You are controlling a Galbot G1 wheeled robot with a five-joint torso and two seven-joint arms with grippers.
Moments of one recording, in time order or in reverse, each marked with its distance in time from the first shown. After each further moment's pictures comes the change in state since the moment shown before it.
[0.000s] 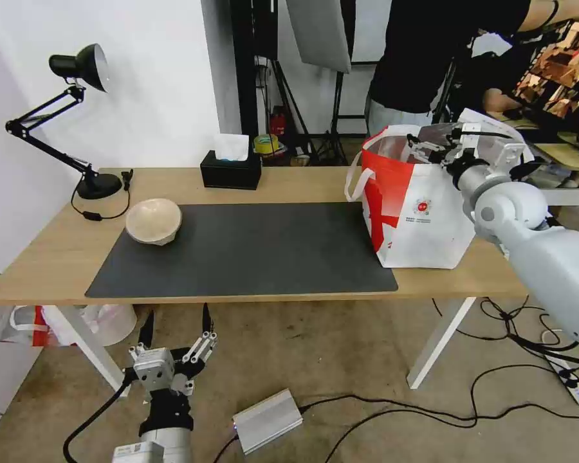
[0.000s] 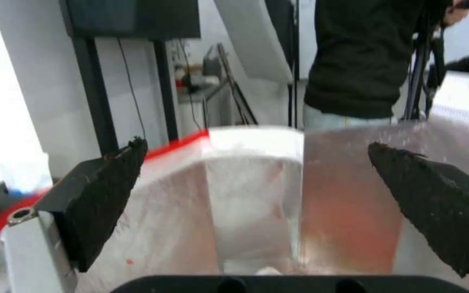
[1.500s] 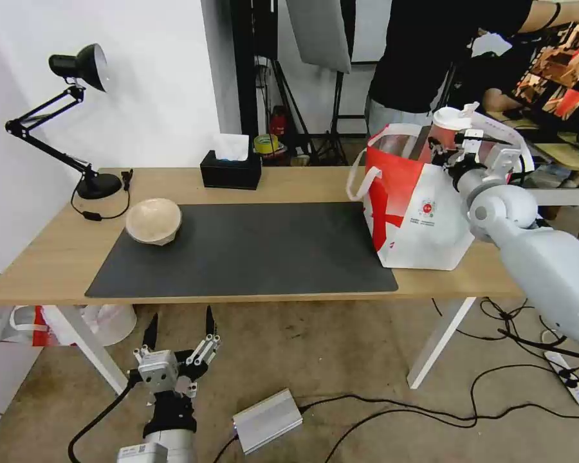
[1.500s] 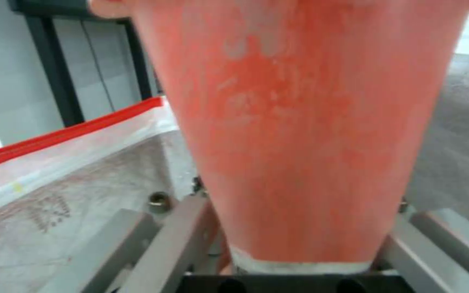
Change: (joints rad) left arm 0.004 0.000 0.012 0.013 0.005 -0.005 0.001; right arm 0.020 0.053 -0.017 -0.120 -0.017 -0.003 -0.009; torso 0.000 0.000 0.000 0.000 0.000
